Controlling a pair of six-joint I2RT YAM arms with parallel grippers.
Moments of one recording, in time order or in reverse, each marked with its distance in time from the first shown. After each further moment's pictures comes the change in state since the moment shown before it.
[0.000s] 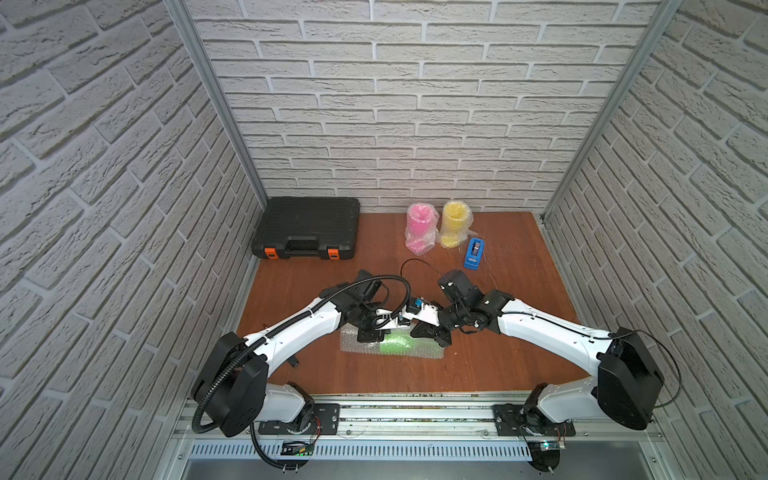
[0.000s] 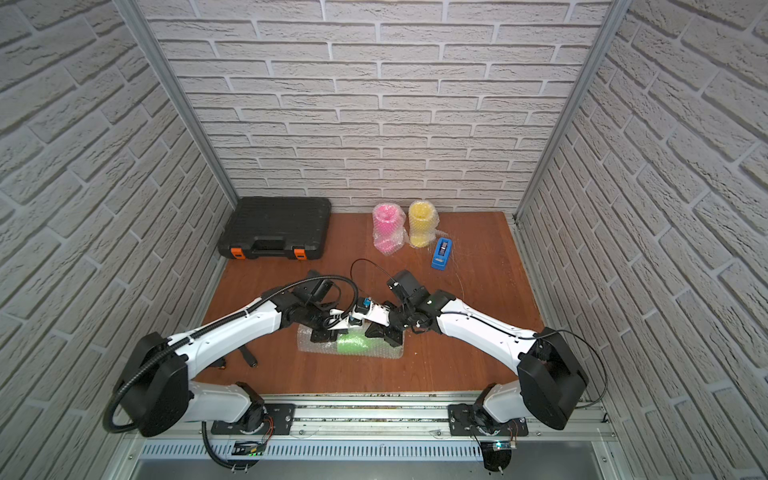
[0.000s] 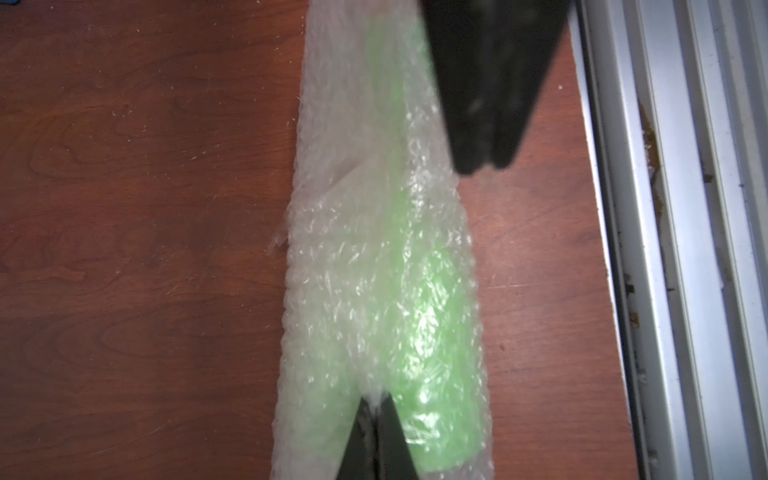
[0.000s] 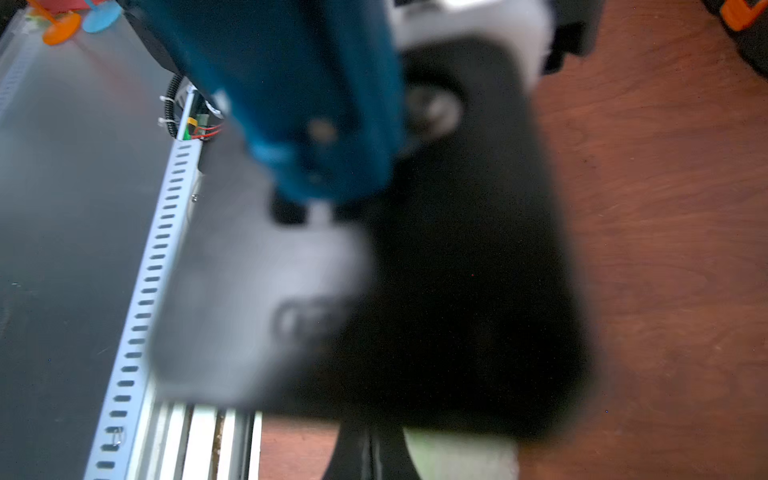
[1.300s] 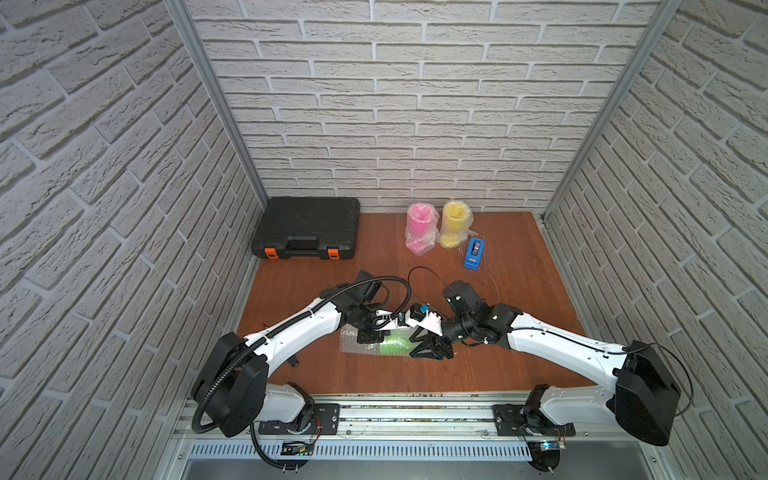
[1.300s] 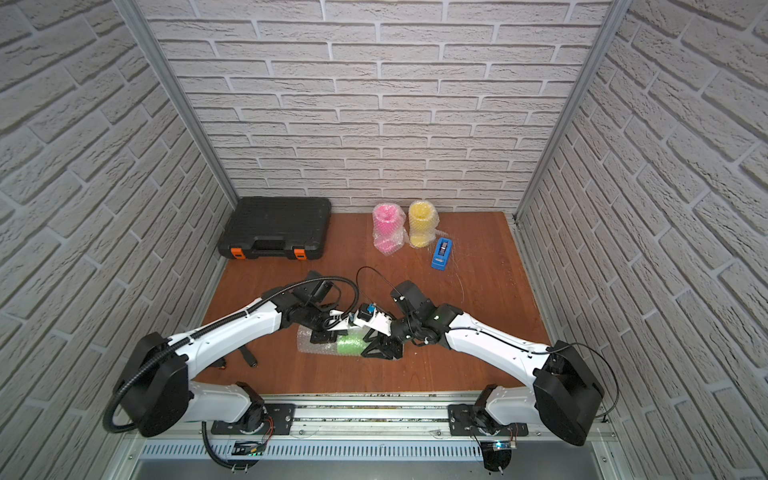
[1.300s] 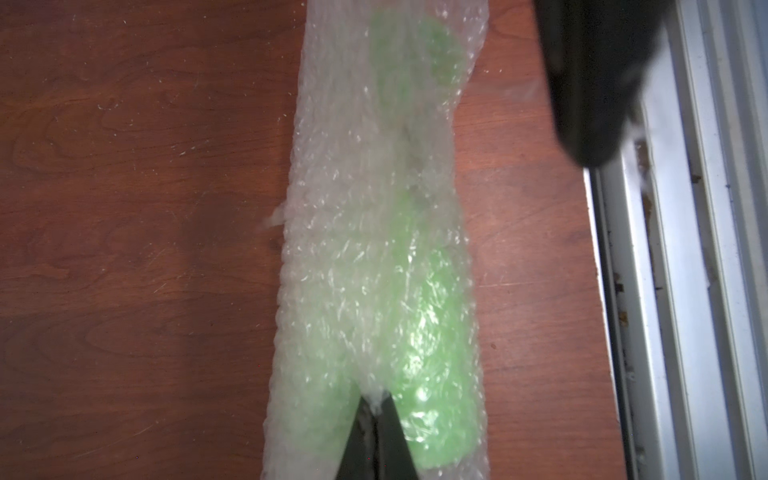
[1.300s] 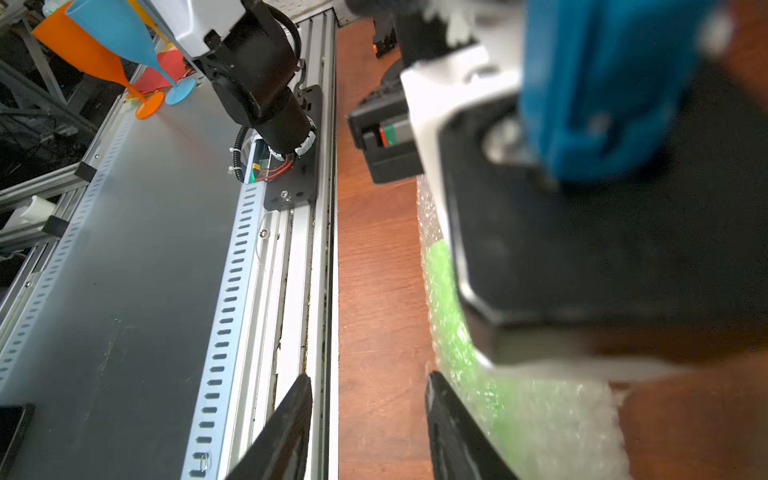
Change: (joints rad) left arm -0.002 0.000 -0.004 -0.005 0.007 -0.001; right arm 0.049 -0.113 -0.155 0.154 -0.051 0.258
